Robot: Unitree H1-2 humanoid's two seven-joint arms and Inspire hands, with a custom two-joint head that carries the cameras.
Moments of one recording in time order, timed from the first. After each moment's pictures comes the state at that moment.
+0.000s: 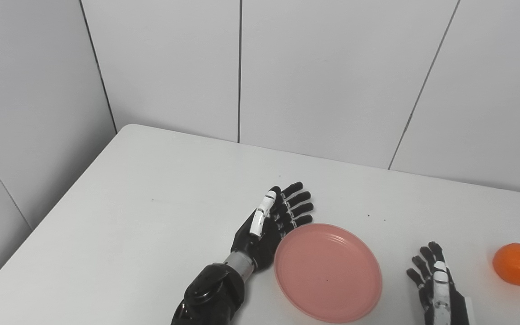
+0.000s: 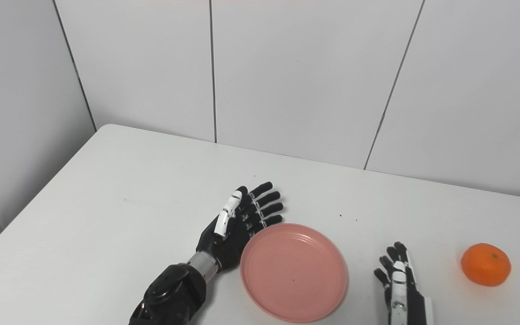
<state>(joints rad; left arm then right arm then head) -0.27 -0.11 0.00 0.09 -0.39 0.34 -0.15 0.06 0.07 -0.02 -0.19 0.04 0.06 -0.06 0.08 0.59</state>
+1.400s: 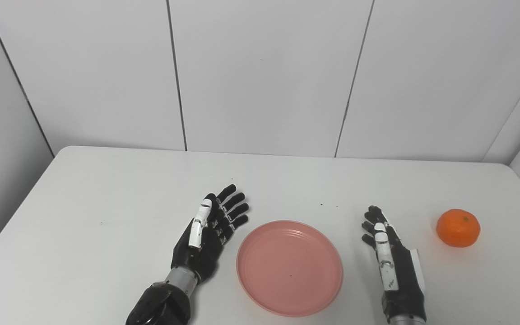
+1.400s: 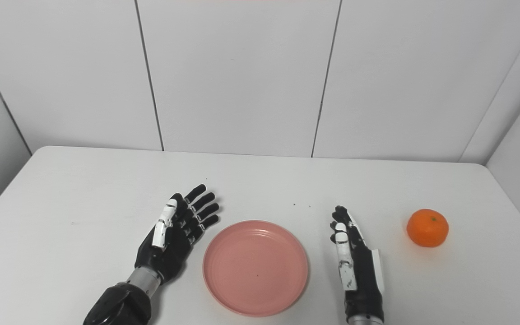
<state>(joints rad) -0.23 -0.05 0.04 0.02 -0.38 0.35 -0.15 0.00 0.09 0.01 -0.26 -0.16 0.11 -0.11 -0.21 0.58</state>
